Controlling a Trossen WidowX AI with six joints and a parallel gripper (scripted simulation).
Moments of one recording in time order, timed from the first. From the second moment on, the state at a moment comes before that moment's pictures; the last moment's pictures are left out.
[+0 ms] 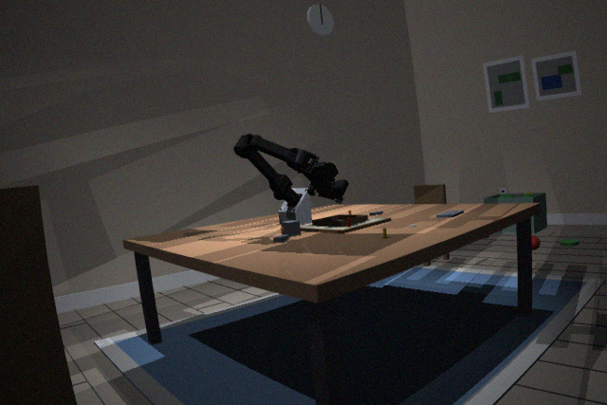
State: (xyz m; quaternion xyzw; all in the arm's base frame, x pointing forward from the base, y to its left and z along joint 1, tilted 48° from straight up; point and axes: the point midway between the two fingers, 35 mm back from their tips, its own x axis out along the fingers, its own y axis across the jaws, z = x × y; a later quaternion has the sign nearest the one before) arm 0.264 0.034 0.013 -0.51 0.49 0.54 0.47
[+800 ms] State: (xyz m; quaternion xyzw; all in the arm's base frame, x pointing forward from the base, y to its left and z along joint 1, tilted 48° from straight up) arm 0.272 0.037 0.033 -0.51 0.48 0.53 0.47
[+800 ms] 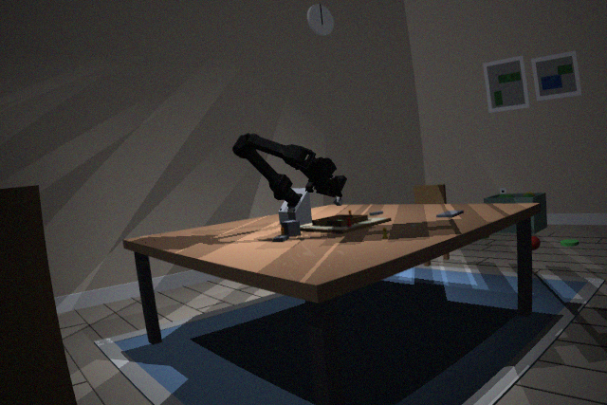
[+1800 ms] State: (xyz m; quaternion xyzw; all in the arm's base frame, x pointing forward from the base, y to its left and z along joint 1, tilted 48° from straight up) arm 0.300 0.046 0.020 -0.58 0.69 0.13 0.42
